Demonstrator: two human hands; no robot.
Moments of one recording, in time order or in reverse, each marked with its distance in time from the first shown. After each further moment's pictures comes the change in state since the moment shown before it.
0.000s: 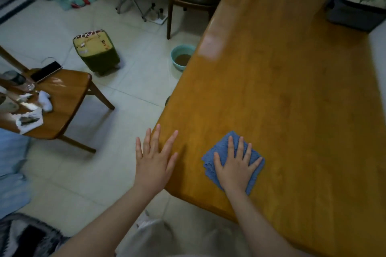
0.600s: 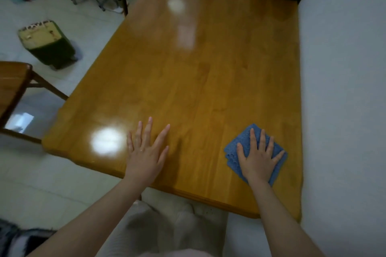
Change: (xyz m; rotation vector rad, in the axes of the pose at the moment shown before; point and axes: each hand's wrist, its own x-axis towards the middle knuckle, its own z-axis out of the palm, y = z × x) left_hand -0.052 0.243 0.062 0.038 -0.019 0.077; right_hand 0.007 0.343 -0.039 -0.020 -0.024 0.161
